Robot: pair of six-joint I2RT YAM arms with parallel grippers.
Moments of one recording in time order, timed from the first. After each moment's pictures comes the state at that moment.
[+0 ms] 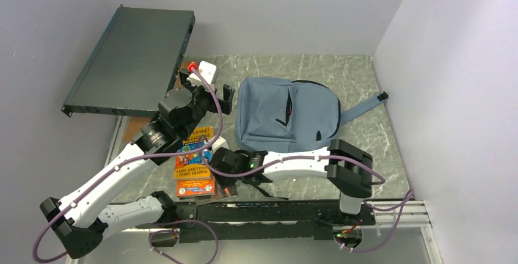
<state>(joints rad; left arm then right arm) -0.76 0.99 1.09 -0.16 -0.37 0.01 1.32 1.75 1.14 -0.21 0.18 0.54</state>
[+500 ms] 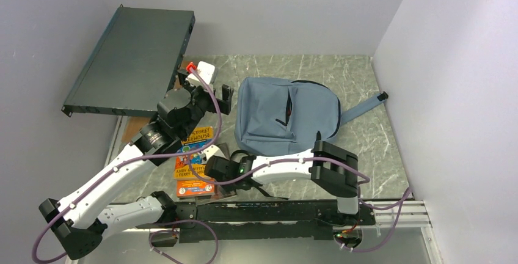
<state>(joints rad) -0.76 0.98 1.08 -0.16 -0.37 0.01 1.36 1.90 1.23 -0.33 0.23 0.46</state>
